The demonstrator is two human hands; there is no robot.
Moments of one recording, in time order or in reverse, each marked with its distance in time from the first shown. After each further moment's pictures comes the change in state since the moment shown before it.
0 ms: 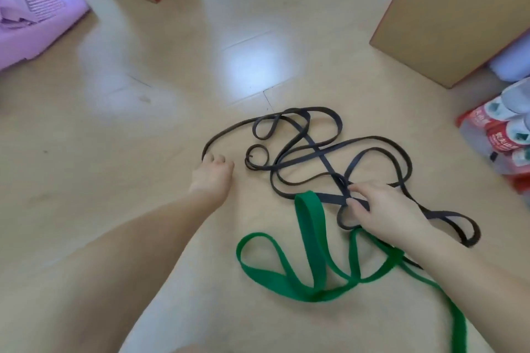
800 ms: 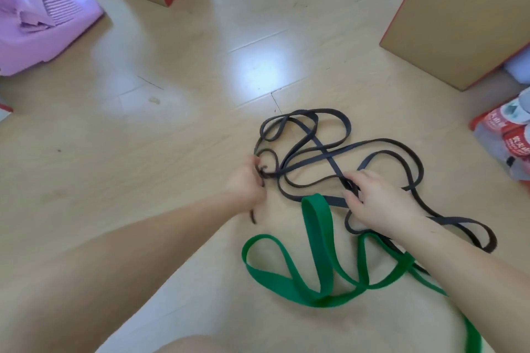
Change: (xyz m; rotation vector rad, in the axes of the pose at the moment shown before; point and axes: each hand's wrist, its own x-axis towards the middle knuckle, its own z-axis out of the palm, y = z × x) left_hand -0.012 0.045 -0.006 -0.809 -0.116 -0.153; right_hand 0.023 -0.016 0.004 0.051 0.038 -0.044
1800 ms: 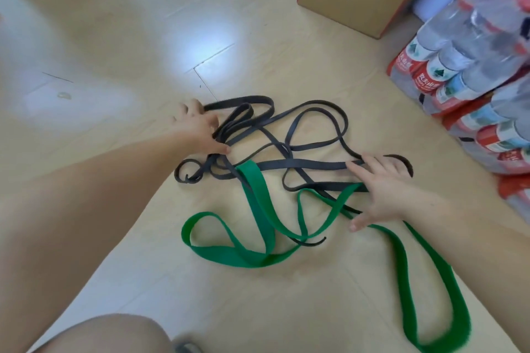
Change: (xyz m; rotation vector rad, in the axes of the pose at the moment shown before) left_hand 0.059 0.066 0.009 0.809 0.039 0.222; right_hand -0.075 0.139 0.001 -0.278 -0.363 0.236
